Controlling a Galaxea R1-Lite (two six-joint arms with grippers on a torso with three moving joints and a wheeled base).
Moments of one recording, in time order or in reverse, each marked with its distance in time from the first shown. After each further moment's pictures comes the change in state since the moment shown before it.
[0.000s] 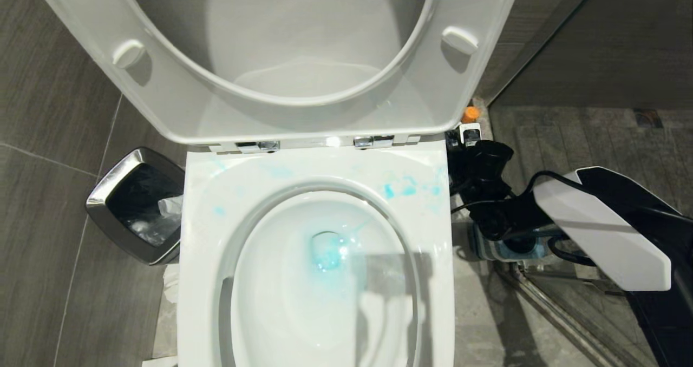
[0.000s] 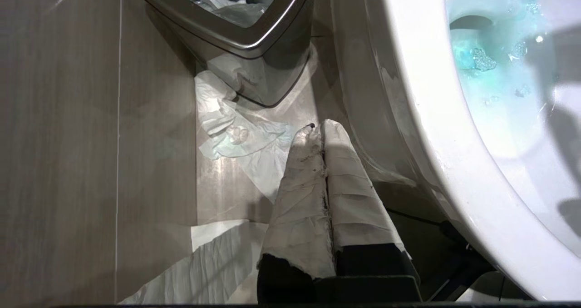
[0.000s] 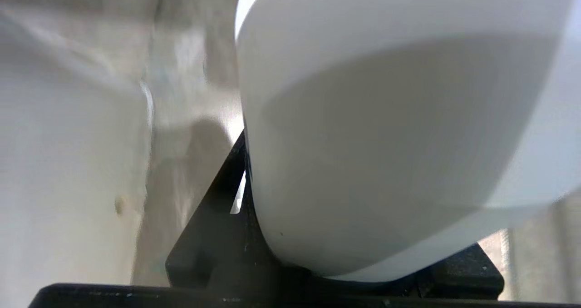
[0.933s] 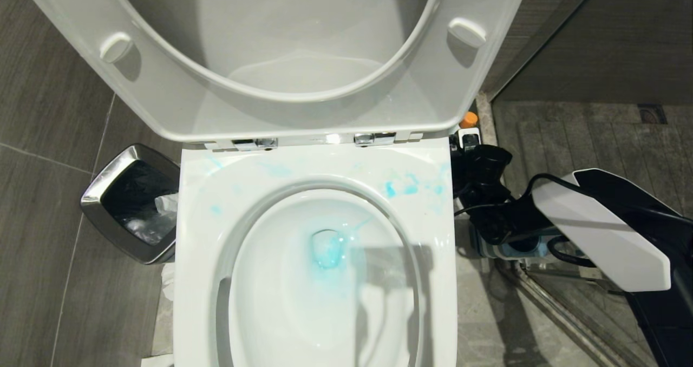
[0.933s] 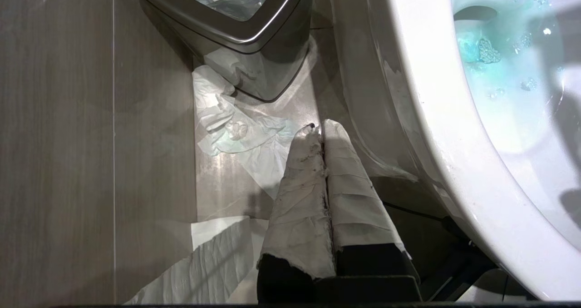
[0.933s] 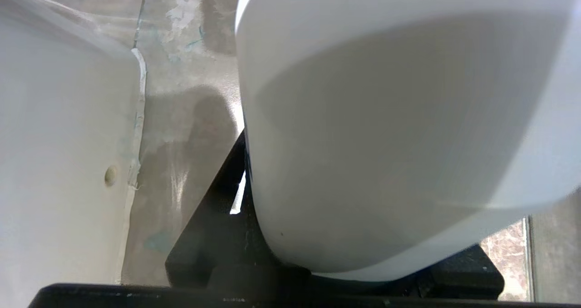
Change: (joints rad) left arm 0.000 0.000 0.000 0.001 -0.004 0.009; right arm 0.000 0.003 0.032 -0.007 0.002 0.003
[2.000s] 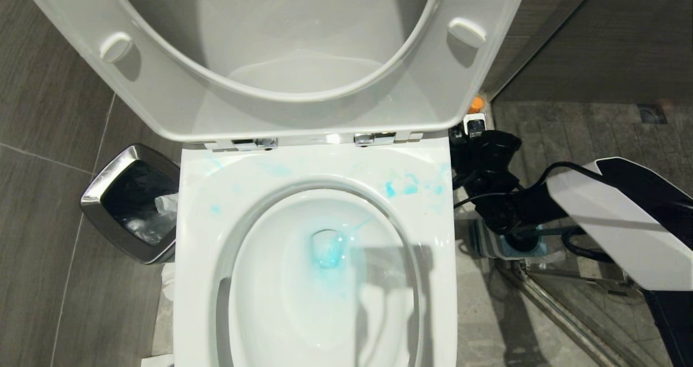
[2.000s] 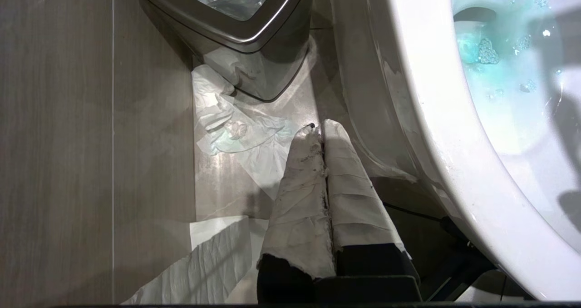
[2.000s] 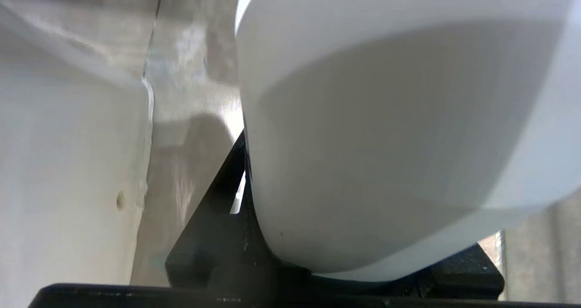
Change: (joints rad) left arm 0.000 0.000 0.000 0.000 0.001 -0.007; right arm 0.005 -0.069 0.004 0.041 -0.001 -0.019
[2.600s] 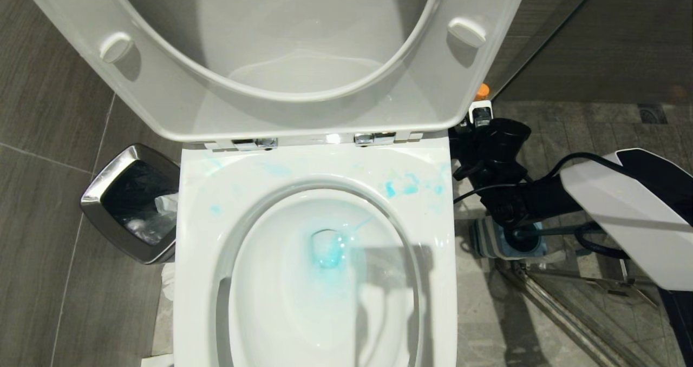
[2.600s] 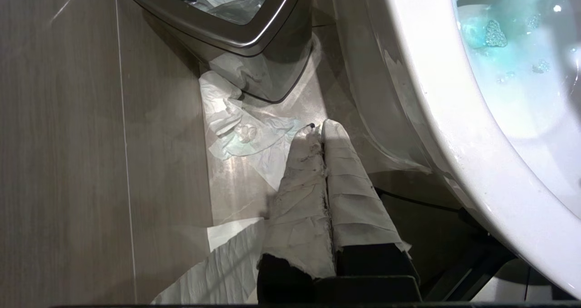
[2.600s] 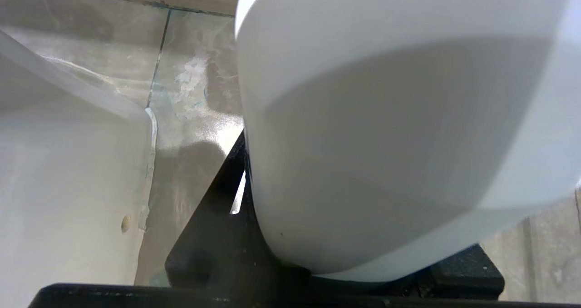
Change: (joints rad) left arm 0.000 0.000 0.000 0.003 -0.009 0.083; right arm 0.003 -0.059 0.007 0.008 -0.001 -0.028
